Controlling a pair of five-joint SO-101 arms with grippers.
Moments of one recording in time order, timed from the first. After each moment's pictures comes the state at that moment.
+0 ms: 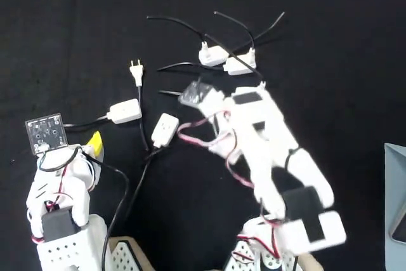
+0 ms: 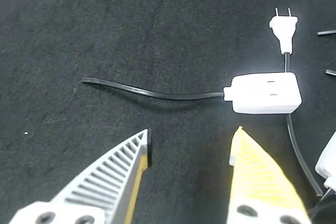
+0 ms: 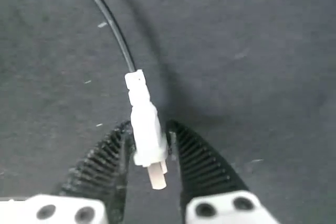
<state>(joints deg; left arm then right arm) -21.3 -101.8 86.6 59.9 -2.6 -14.9 -5.5 40.0 65.5 40.2</state>
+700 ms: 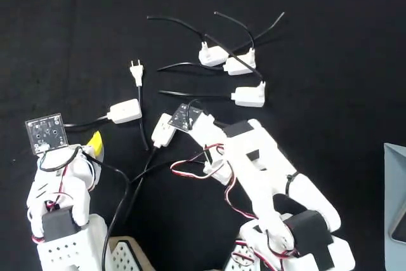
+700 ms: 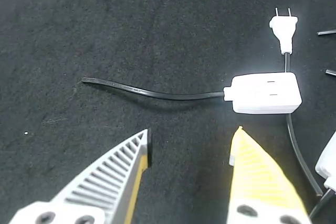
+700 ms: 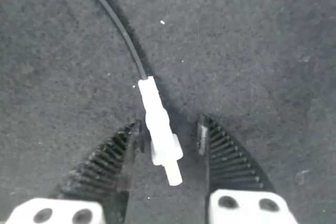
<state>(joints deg) -21.3 -101.8 86.6 59.9 -2.6 -21.9 -16.0 55.0 57.3 35.6</state>
